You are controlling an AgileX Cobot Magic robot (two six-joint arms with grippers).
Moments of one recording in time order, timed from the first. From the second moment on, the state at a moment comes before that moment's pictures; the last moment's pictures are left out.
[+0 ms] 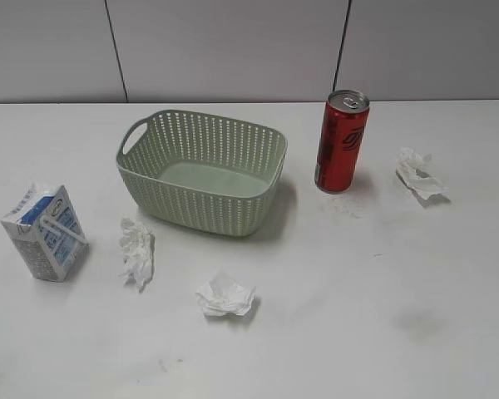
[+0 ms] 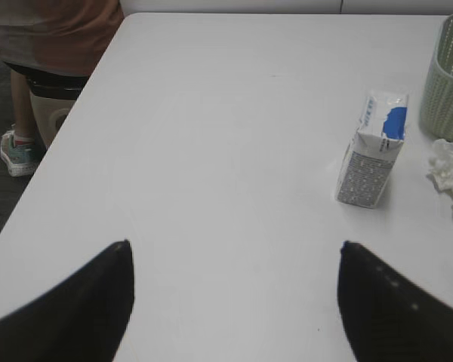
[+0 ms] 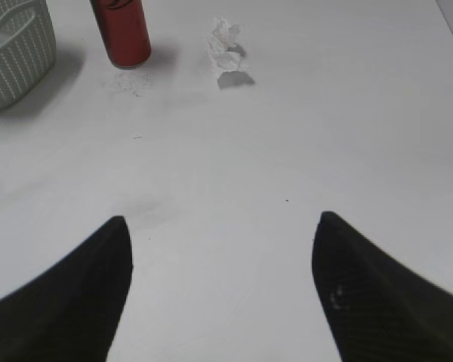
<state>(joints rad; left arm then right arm) 0.07 0.00 -0.48 -0.05 1.09 0.14 0.04 0.05 -0.41 0.08 0.94 -0.06</state>
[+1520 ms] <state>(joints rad) -0.08 1.18 -1.11 -0.12 0.97 0.14 0.04 0.05 -0.41 0.08 0.94 -0.06</state>
